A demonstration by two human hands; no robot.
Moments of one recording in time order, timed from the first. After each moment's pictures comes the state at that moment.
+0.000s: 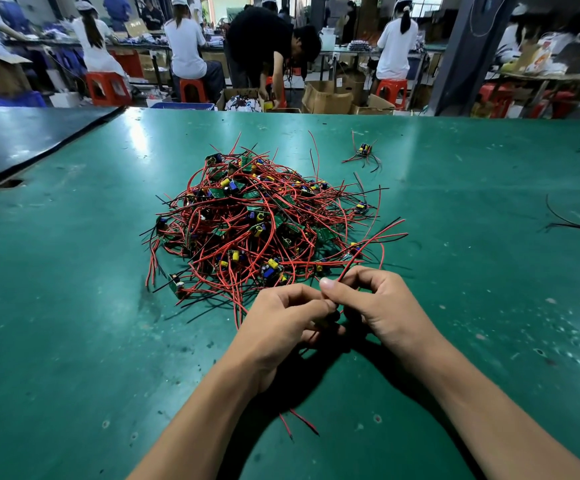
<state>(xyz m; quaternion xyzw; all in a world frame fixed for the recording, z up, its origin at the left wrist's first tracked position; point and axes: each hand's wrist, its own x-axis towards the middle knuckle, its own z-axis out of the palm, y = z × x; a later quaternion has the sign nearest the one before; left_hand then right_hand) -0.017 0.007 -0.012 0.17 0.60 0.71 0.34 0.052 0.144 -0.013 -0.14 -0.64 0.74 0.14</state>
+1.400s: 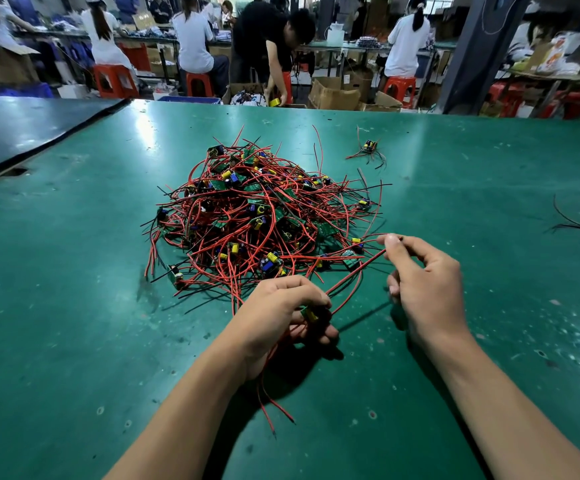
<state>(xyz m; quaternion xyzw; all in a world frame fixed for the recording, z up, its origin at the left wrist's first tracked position) -0.024 0.008 -0.007 0.16 0.59 0.69 0.39 0.044 0.195 -0.022 -0.25 -0.68 0.56 0.39</state>
